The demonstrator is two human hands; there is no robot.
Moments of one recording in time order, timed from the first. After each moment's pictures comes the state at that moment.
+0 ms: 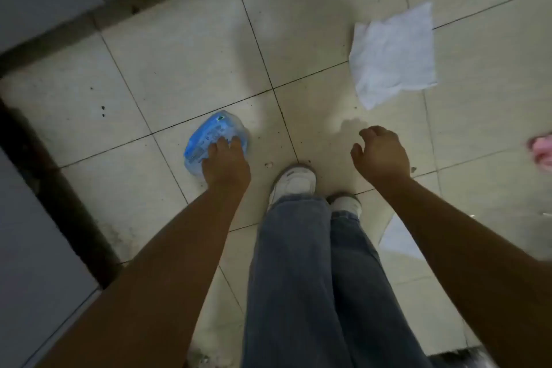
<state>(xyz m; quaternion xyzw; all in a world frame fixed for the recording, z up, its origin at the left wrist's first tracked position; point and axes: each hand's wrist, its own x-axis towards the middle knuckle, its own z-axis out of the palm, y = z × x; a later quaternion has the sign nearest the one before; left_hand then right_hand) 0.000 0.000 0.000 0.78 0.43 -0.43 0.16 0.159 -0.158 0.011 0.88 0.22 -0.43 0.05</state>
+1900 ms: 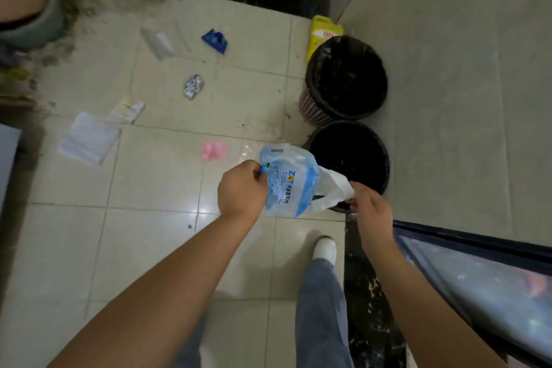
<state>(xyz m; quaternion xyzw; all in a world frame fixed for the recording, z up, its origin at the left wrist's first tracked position) 0.239 -0.492 0.380 0.89 0.00 -0.32 0.34 0.125 -0.636 0.390 0.72 -0.55 -0.01 -0.43</state>
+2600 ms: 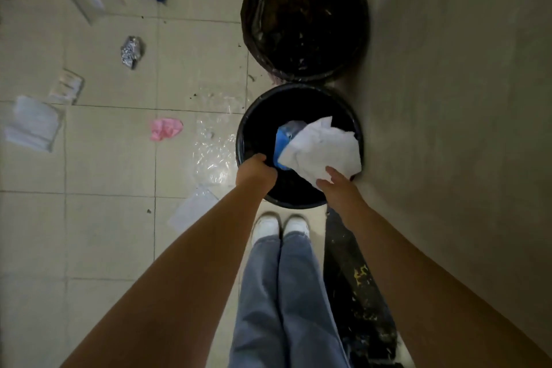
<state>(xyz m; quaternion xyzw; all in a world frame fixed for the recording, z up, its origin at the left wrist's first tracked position) 0.178 -0.758 0.243 0.84 0.08 -0.51 0.17 0.090 -0.867 0.260 0.60 -0.51 -0.33 -0.52</state>
